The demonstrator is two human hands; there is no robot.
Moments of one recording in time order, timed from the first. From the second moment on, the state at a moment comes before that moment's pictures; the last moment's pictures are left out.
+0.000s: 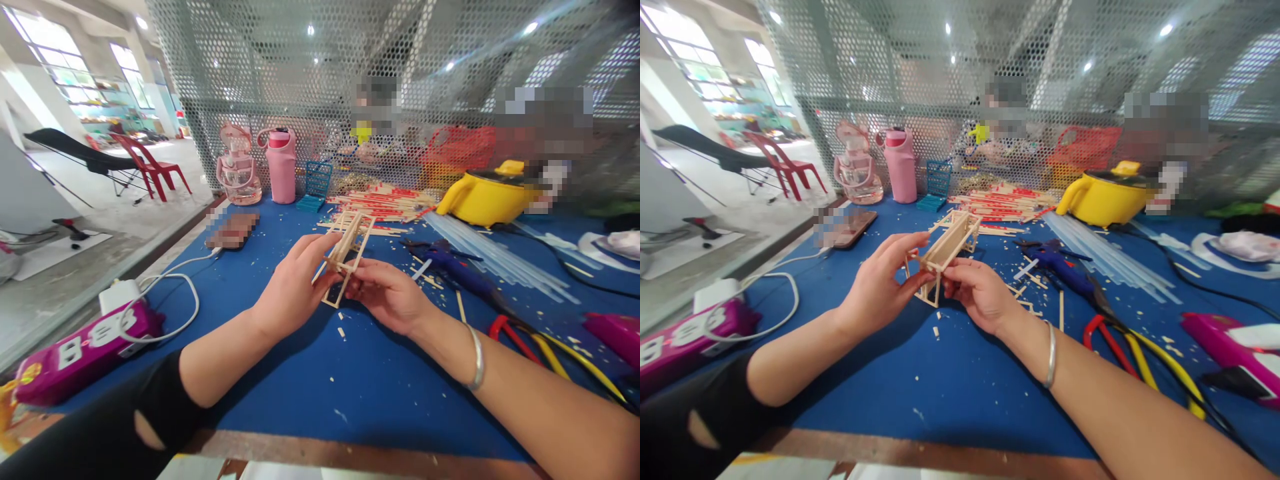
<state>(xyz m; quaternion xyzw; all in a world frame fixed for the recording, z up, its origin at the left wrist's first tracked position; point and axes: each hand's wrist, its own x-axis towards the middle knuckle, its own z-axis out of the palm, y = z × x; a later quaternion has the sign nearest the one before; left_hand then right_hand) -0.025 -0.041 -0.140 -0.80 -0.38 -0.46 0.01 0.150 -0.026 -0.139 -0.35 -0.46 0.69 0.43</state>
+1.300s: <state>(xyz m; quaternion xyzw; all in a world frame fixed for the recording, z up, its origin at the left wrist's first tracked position) 0.009 -0.084 -0.136 -0.53 -0.59 -0.45 -0.41 0.162 -0.038 -0.110 -0.40 -0.84 0.16 0.34</state>
